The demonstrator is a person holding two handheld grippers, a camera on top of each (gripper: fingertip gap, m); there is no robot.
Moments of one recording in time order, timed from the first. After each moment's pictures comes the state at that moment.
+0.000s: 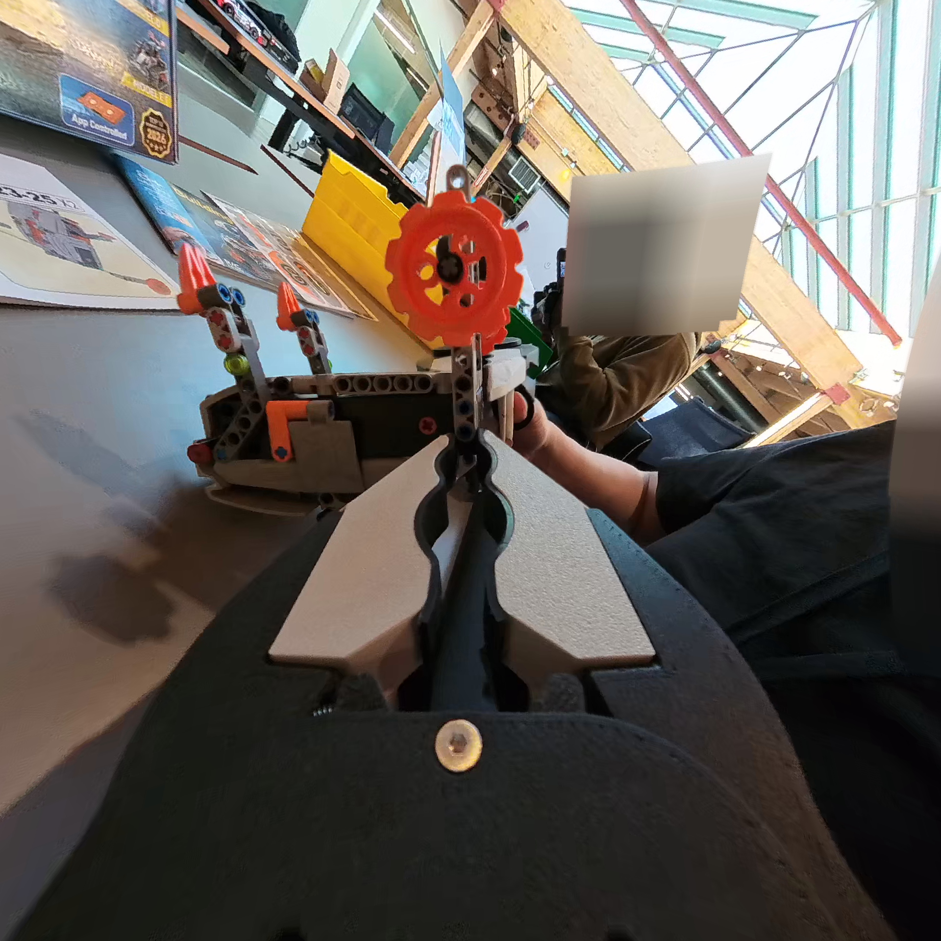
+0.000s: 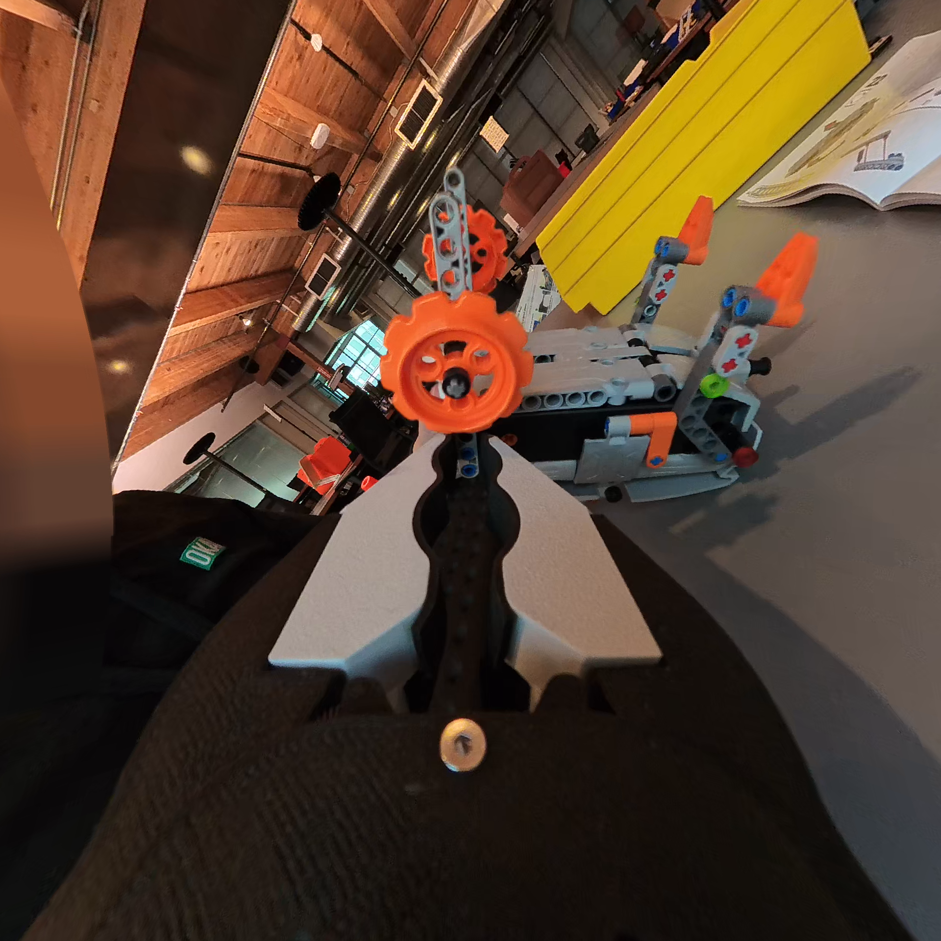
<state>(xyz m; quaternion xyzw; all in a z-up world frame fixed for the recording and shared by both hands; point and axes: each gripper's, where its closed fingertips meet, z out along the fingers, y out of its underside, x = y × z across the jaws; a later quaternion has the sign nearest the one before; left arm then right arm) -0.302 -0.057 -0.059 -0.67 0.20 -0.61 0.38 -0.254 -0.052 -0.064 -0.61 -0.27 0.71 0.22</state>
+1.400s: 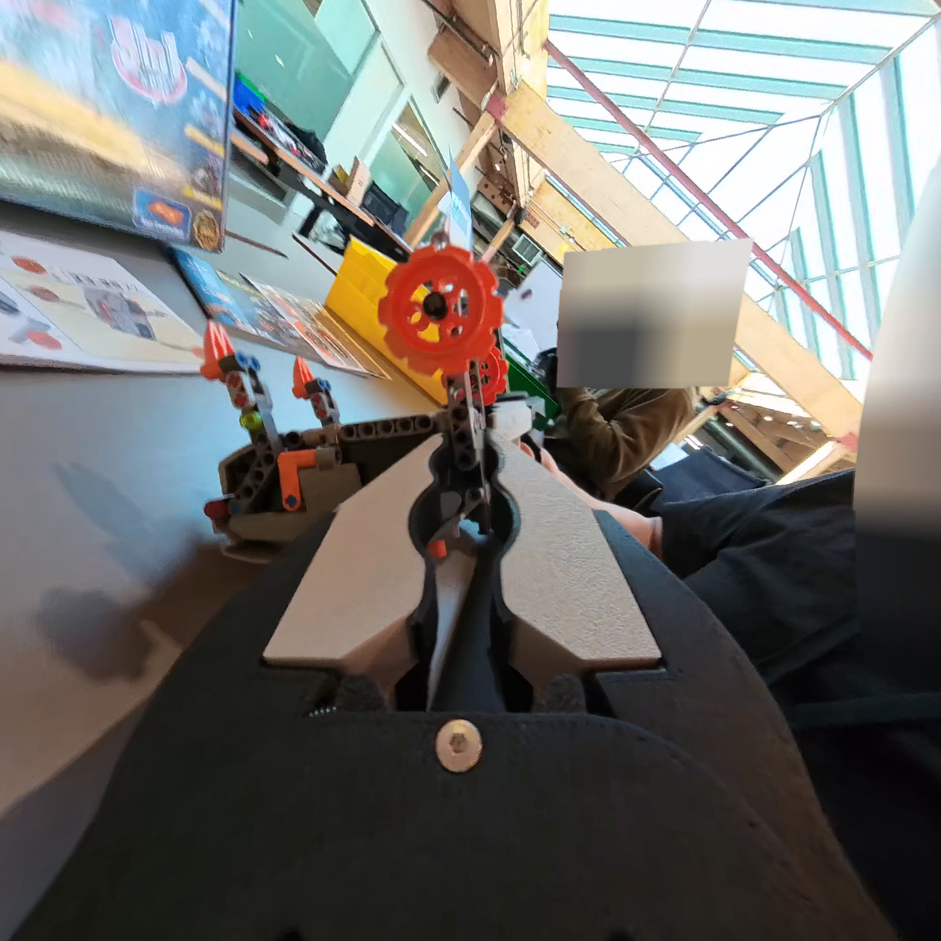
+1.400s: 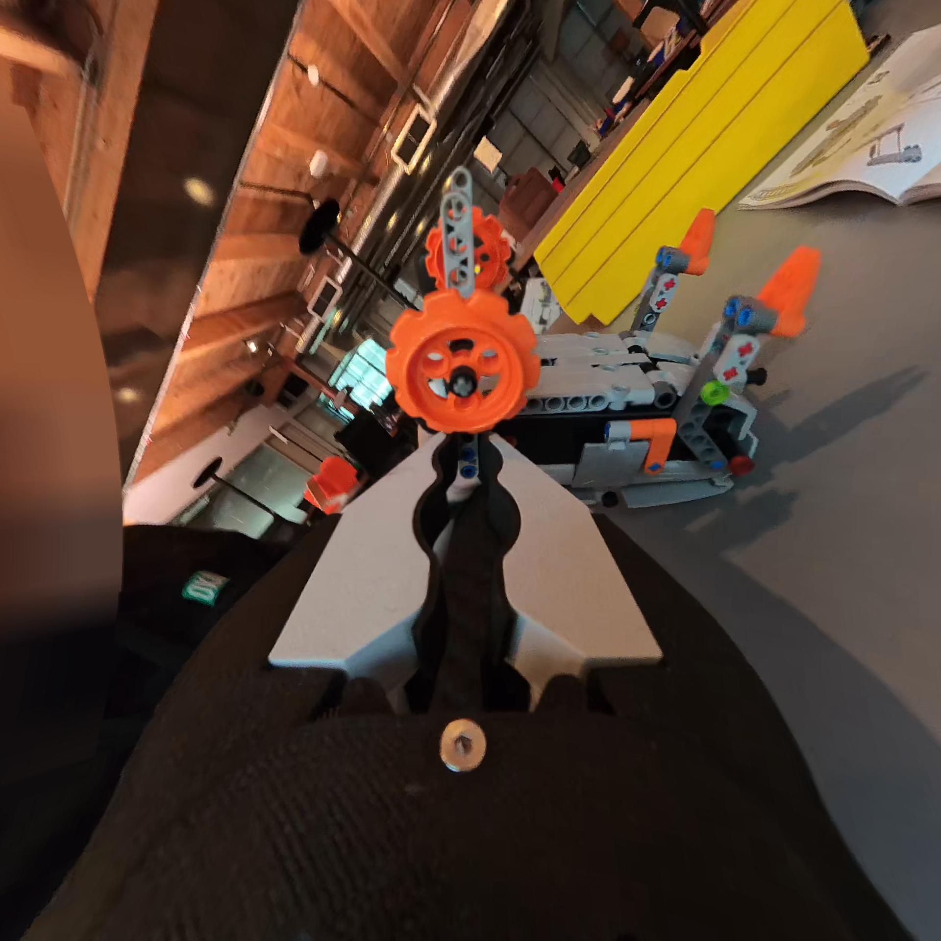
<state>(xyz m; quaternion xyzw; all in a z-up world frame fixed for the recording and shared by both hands) -0.315 -0.047 -0.044 -0.64 0.17 -0.60 0.45 -0.268 -0.052 -0.060 -0.62 -0.25 0.71 0.22</state>
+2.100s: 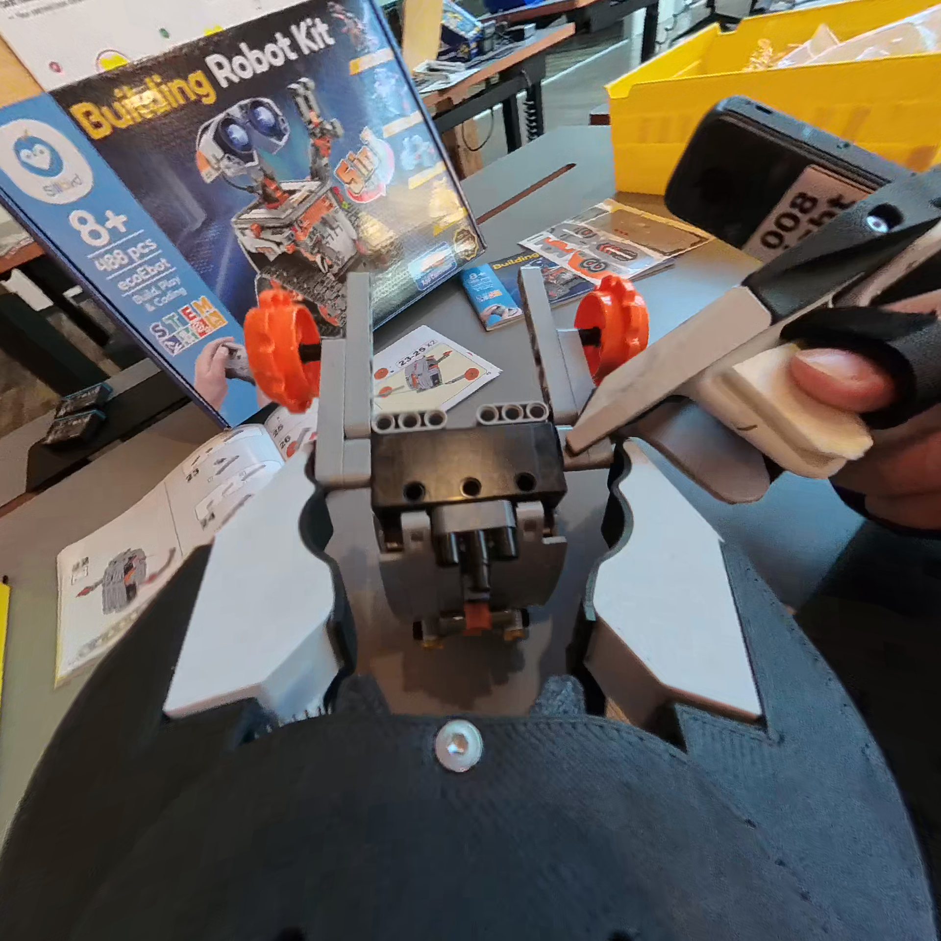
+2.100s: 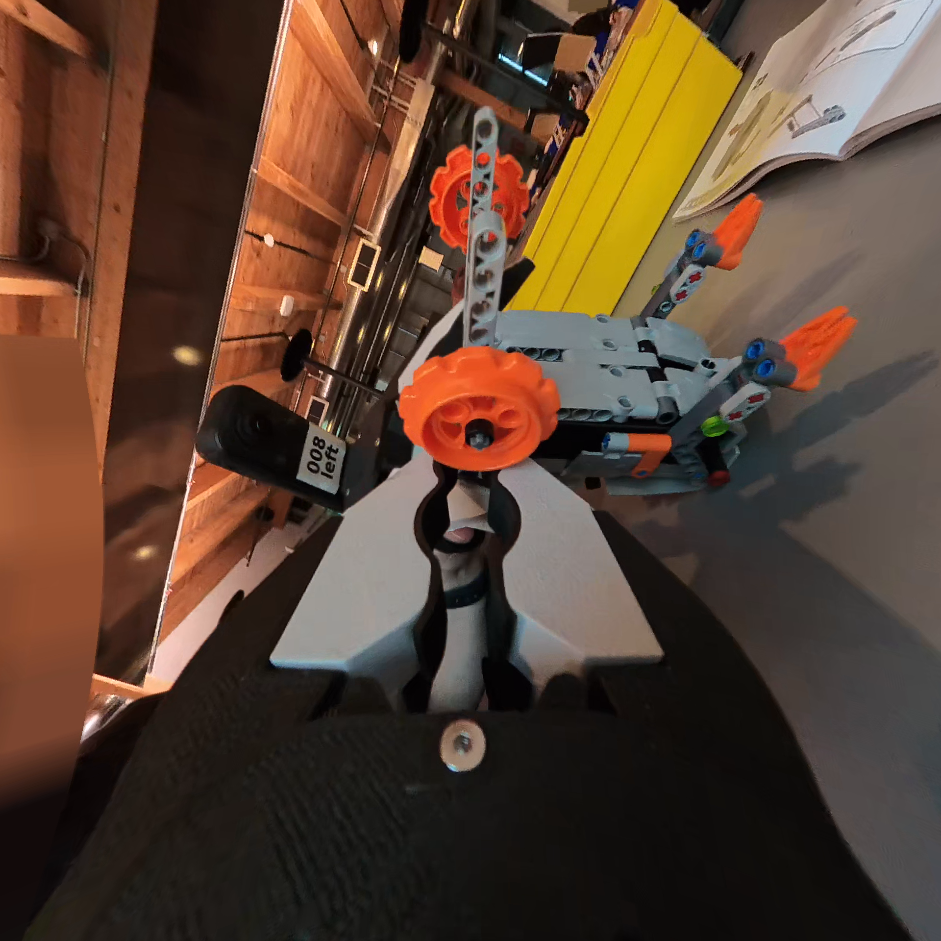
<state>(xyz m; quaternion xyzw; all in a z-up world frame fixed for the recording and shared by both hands) -0.300 -0.002 -0.064 -0.73 0.33 -0.10 0.59 -0.300 -0.041 -0.053 -0.66 -0.10 0.71 0.20</state>
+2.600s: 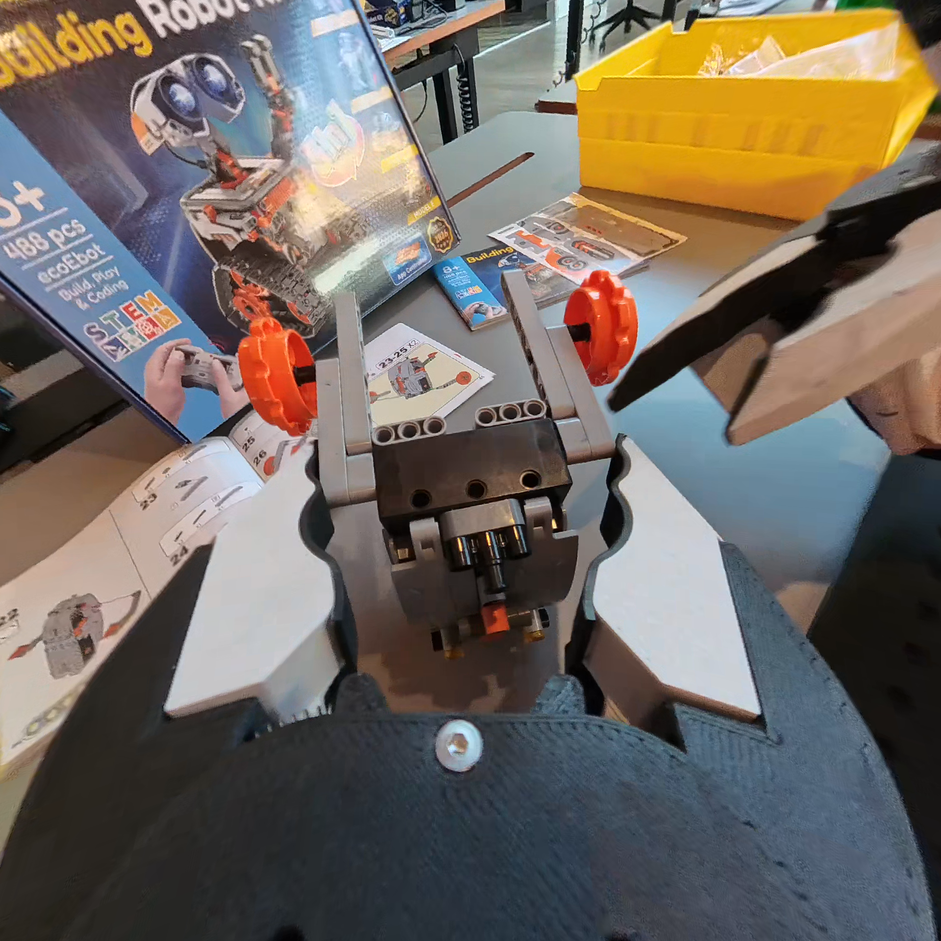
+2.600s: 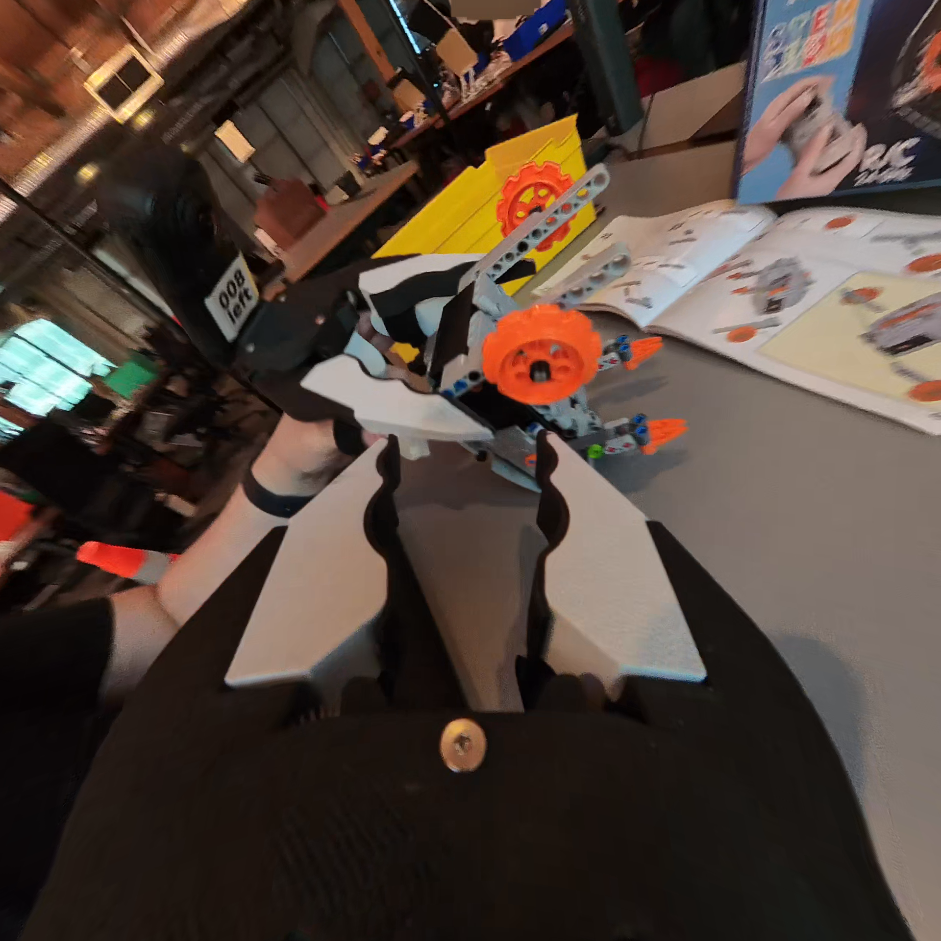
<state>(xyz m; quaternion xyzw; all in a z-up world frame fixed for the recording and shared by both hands) -0.304 0.027 -0.063 -0.75 0.35 -0.17 0.54 -0.270 -0.024 -0.052 -0.73 -0.26 0.50 0.38</state>
